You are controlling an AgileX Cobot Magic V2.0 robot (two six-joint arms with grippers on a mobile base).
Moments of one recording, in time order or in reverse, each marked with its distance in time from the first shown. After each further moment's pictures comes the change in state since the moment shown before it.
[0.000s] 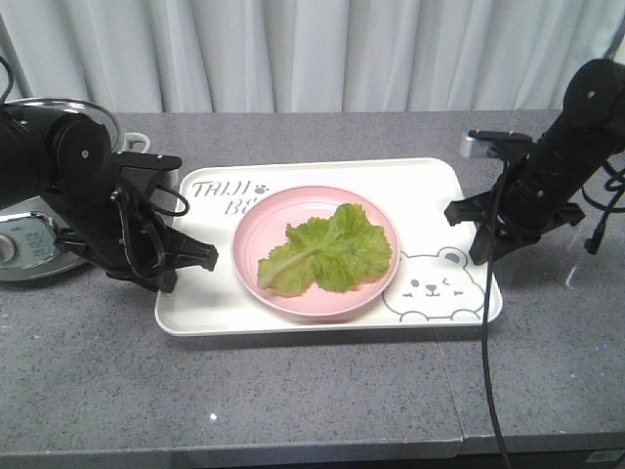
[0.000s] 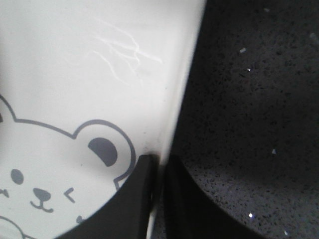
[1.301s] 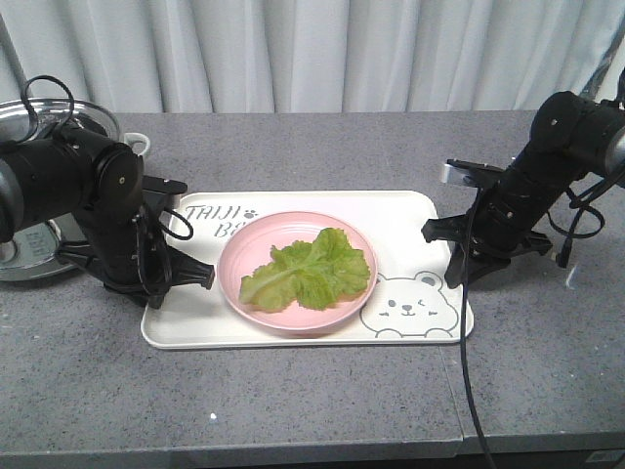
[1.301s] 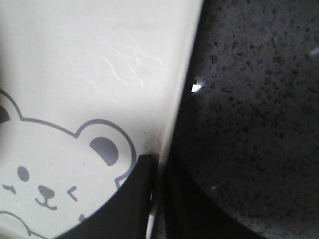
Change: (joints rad) left arm -0.012 0.114 -0.014 0.158 0.027 -0.129; right arm 0.012 0.137 -0.014 0.069 0.005 0.021
